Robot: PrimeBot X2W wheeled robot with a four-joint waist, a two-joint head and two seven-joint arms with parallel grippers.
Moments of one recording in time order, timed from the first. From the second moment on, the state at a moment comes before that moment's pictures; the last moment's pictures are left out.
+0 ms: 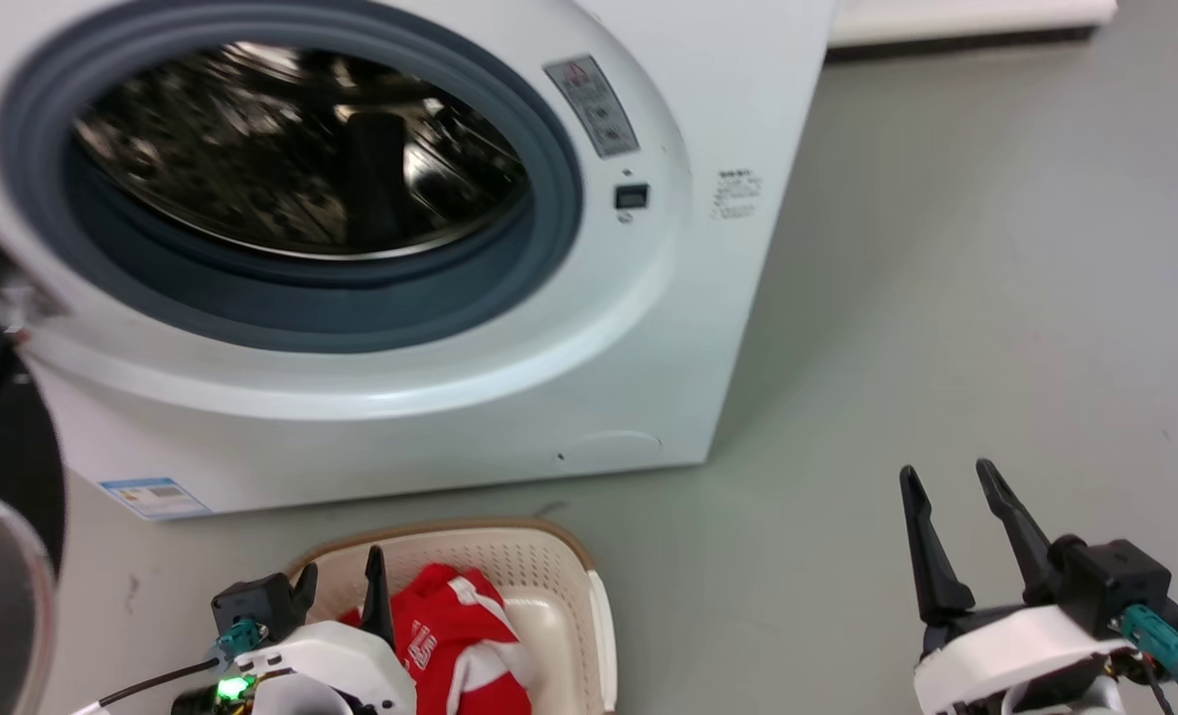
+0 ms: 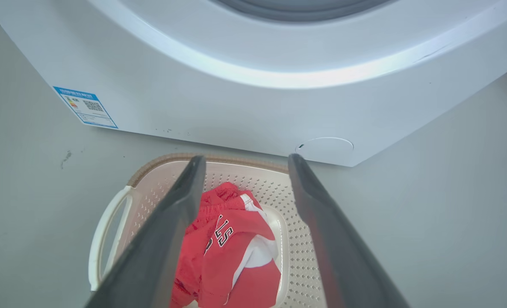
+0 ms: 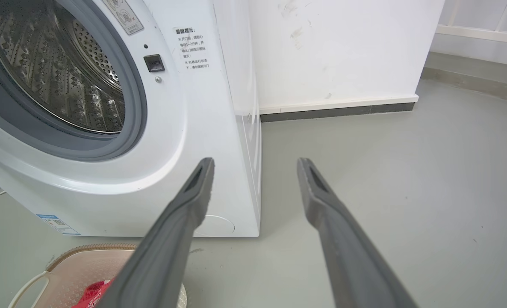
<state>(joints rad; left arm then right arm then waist) -0.24 0.06 0.01 0.78 -0.31 -0.04 -0.26 -0.01 -0.05 0.04 0.10 0.16 0.13 -0.17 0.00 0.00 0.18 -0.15</state>
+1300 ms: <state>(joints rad) 0.03 0.08 -0.04 0.14 -0.09 0.02 -0.26 0.15 -0.05 -0.03 -0.07 0.11 0.13 -0.08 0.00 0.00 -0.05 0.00</state>
